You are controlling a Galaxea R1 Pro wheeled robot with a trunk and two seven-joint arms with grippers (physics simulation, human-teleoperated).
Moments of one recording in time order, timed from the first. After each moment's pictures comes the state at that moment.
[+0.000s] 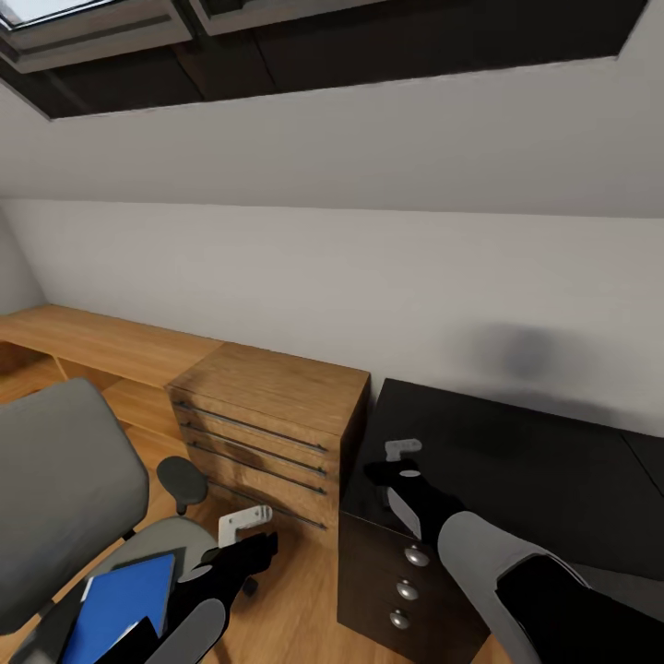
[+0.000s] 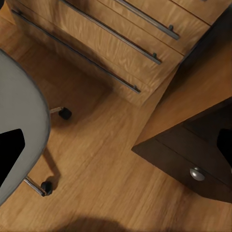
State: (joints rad) left arm -0.29 0.25 -0.72 -1.60 1.06 0.37 0.97; right arm -0.91 0.14 0.39 -0.20 -0.30 0.08 -0.19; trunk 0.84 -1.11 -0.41
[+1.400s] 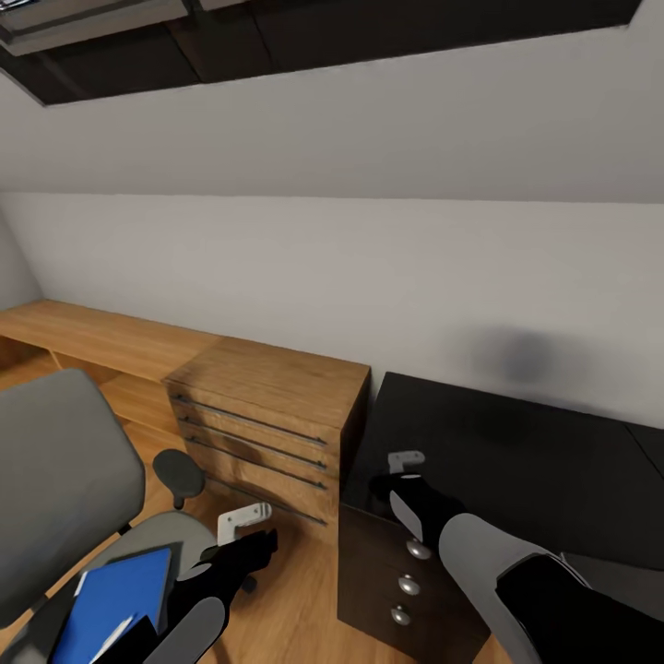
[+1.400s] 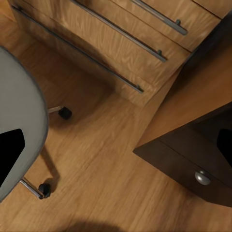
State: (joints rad) left arm -0.29 0.25 -0.72 -1.61 1.07 0.37 0.99; right arm -0.91 0.14 0.38 -0.17 -0.31 0.21 -0.19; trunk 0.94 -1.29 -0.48
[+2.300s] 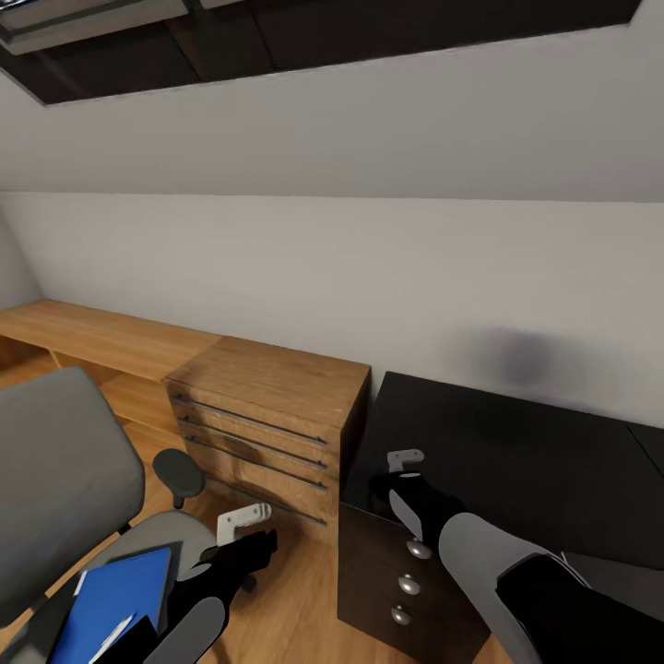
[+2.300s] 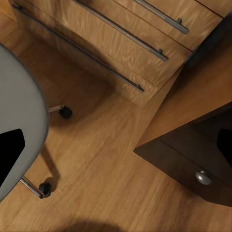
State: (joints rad) left arm -0.29 0.25 -0.72 -1.61 1.07 0.37 0.99; right arm -0.91 0.14 0.39 -0.18 -0.29 0.22 -0.20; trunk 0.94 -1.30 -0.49
